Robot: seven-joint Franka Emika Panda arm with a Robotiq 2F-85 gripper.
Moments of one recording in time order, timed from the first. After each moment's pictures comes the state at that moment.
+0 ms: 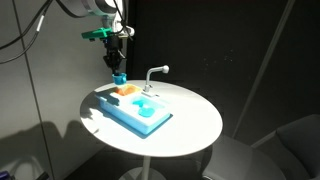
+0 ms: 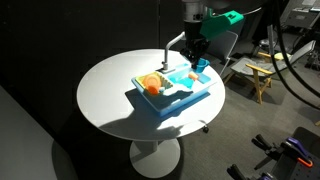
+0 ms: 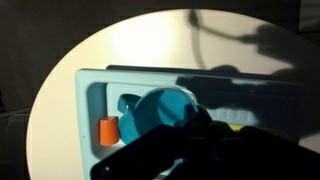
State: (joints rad) arm 0.15 0.22 0.05 -1.82 -0.18 1.95 0.32
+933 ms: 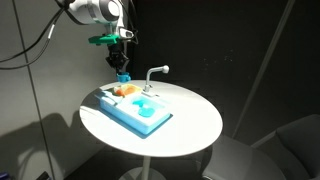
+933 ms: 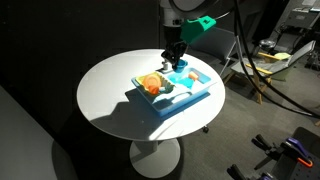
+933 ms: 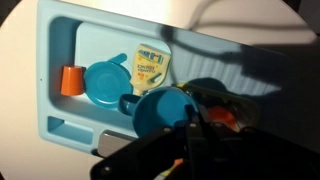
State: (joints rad) arm 0.17 0.39 0.08 -1.63 -0.20 2.00 0.19
